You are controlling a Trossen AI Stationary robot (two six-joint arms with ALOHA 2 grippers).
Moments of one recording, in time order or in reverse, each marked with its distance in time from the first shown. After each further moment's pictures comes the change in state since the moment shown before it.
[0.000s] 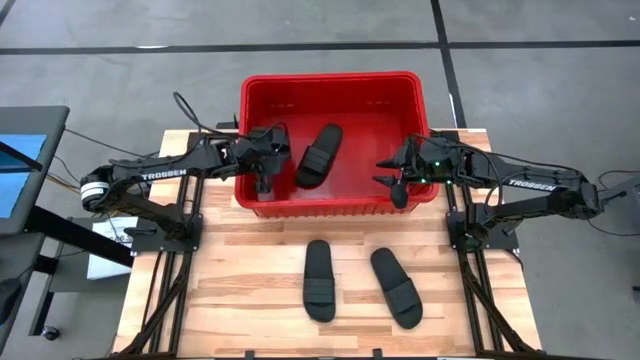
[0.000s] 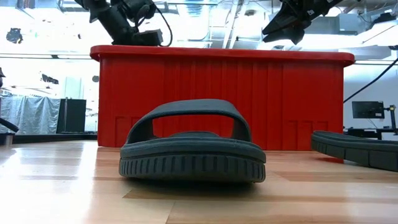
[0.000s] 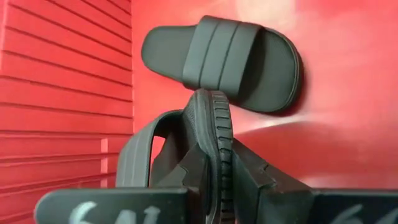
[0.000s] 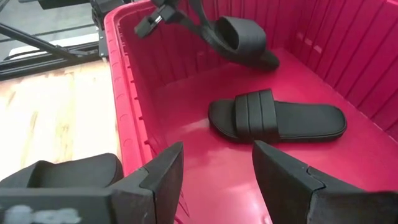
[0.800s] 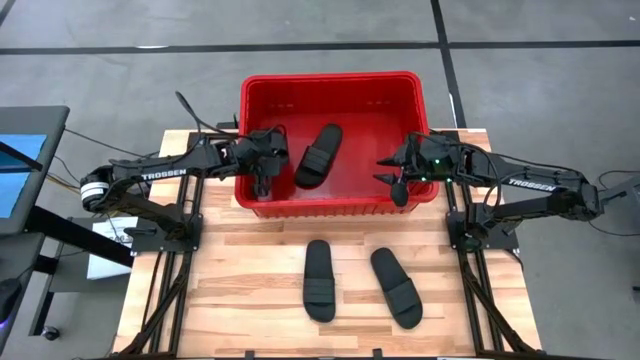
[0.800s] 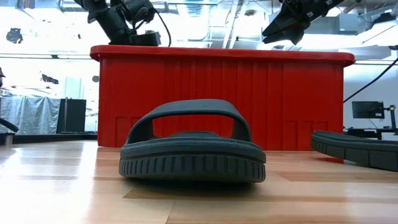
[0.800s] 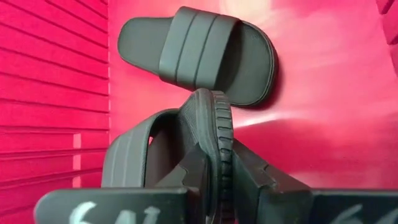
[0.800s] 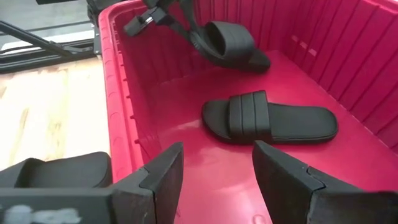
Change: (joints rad) left arm 0.009 0.000 -0.001 -0.063 0.053 -0.036; right arm -0.028 0.000 0.000 0.001 -0.014 -0.042
